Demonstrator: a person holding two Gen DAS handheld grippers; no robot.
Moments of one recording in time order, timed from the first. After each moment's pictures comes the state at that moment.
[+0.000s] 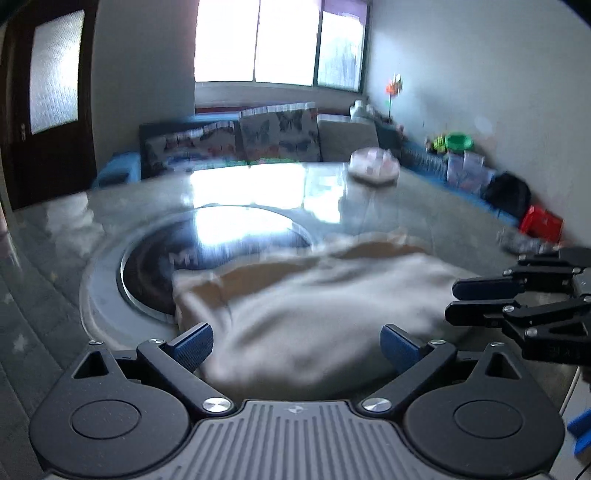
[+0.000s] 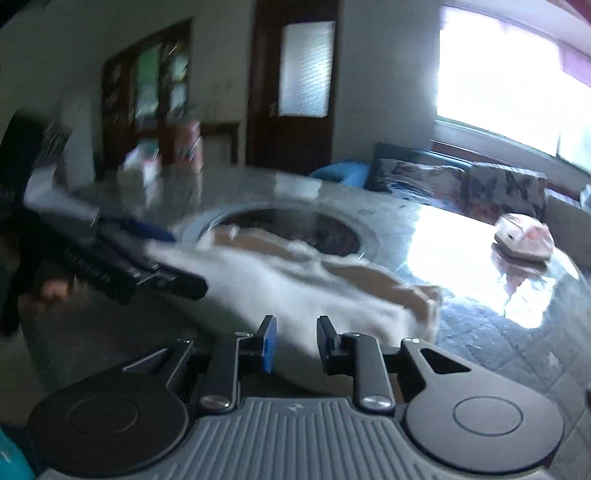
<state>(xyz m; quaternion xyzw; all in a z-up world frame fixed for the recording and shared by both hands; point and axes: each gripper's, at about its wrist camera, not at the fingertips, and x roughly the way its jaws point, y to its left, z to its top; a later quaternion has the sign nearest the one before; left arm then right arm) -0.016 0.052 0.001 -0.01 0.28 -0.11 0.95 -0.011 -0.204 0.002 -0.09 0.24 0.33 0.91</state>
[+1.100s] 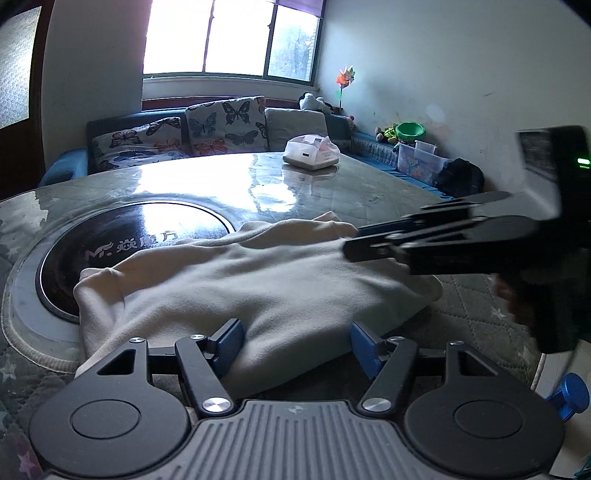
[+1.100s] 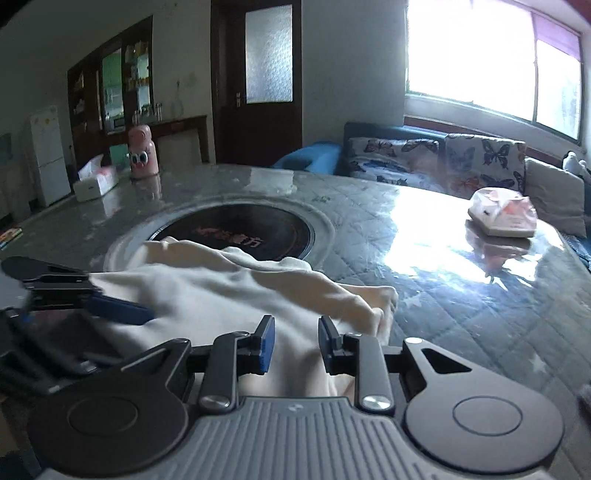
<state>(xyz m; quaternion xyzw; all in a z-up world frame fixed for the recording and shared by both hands) -0.007 0.008 -0.028 0.00 0.30 -0.19 0.93 0.063 -0.208 -0.010 -0.09 0.28 0.31 0.90</state>
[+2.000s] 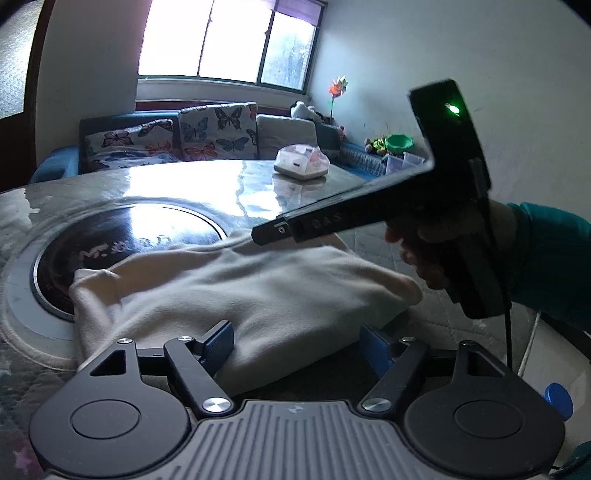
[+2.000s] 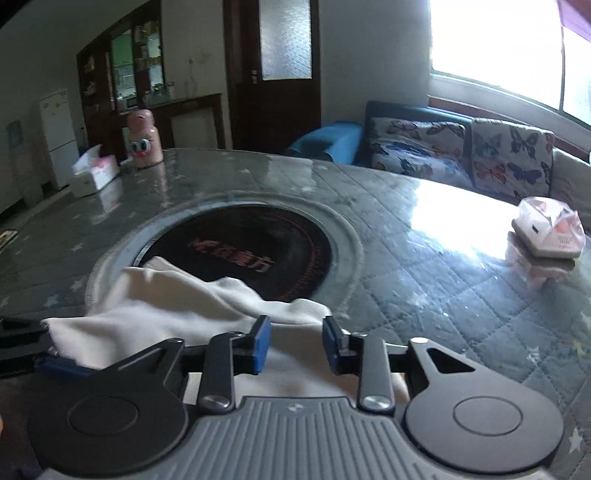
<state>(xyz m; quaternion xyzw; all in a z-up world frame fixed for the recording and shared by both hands) -0.023 0.022 -0.019 -0.03 0.28 -0.21 0.93 0.109 -0.158 0.000 -0.10 0.31 0.35 0.88</state>
